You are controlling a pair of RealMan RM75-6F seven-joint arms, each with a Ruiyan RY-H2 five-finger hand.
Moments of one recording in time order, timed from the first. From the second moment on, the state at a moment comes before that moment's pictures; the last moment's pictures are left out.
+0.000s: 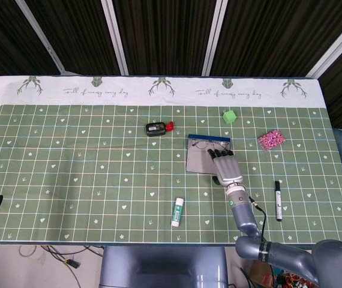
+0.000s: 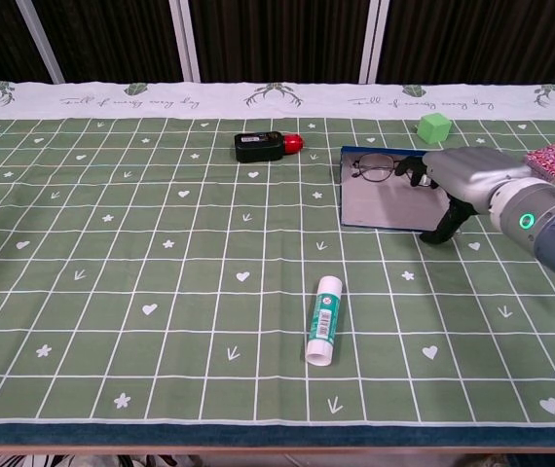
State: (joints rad) left arm -0.06 -1.05 -0.09 -1.67 1.42 1.51 -0.10; right arm 0.72 -1.79 0.21 -1.20 -0.91 1.06 -0.58
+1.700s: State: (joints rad) left arm -0.06 -1.05 -0.09 -1.67 1.42 1.51 -0.10; right arm 0.75 -1.84 0.29 -1.07 -0.94 1.07 -0.56
